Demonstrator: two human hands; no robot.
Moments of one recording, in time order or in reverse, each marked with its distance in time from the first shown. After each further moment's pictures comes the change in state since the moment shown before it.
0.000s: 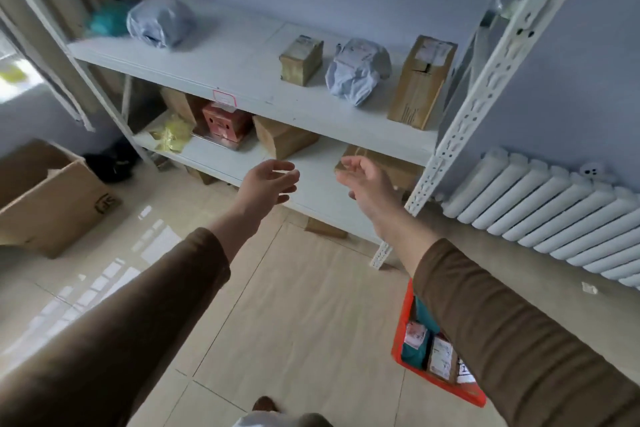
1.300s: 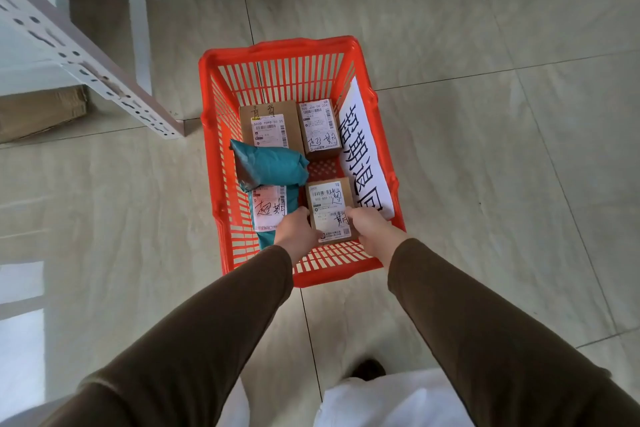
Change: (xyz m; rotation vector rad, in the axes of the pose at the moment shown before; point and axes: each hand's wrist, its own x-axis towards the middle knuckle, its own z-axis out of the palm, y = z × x) left_hand 0.070 -0.725 0.630 1.055 -0.740 -0.234; right_hand -0.016 0.912 -0.209 0.490 0.358 1.153
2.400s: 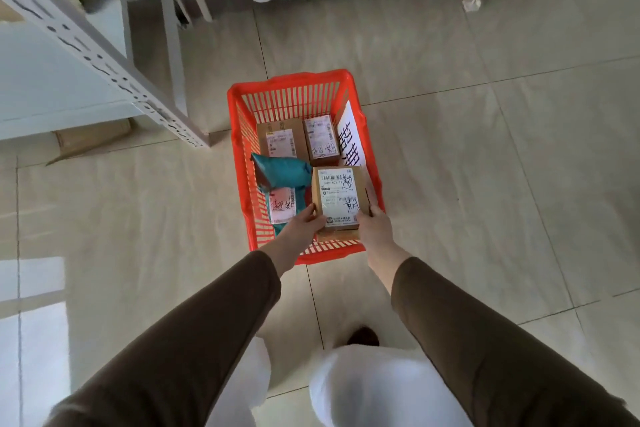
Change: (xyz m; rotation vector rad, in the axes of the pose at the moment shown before) left_hand -0.111 0.032 -0.066 -0.724 -0.265 -0.129; right_hand -0.129 0.005 -0.011 0.023 0.211 -0.260
